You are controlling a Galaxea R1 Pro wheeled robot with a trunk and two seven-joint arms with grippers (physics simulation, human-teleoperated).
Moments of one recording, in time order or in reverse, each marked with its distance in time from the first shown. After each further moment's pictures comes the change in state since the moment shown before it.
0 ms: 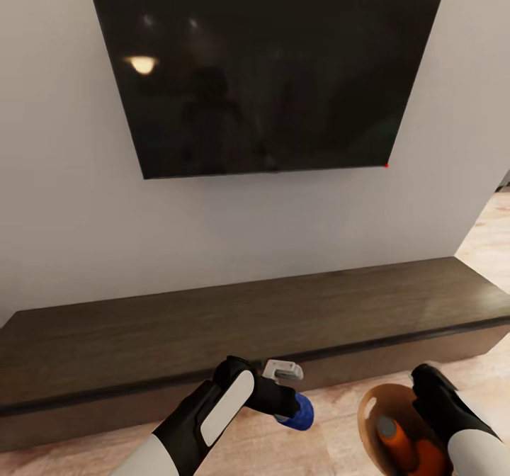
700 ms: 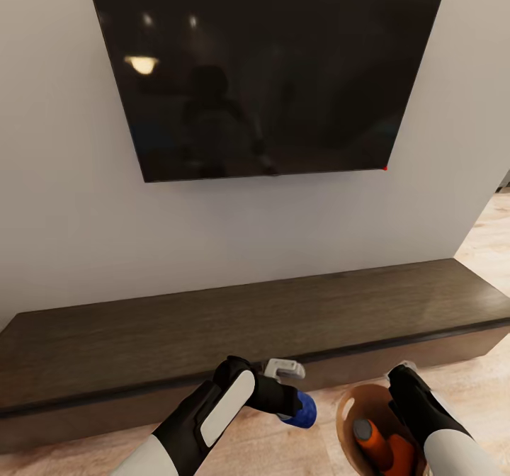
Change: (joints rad) left arm 0.002 0.000 -0.003 -0.014 0.001 -0.009 -0.011; right arm 0.000 0.085 0.028 0.010 -0.010 -0.002 -0.027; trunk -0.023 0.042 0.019
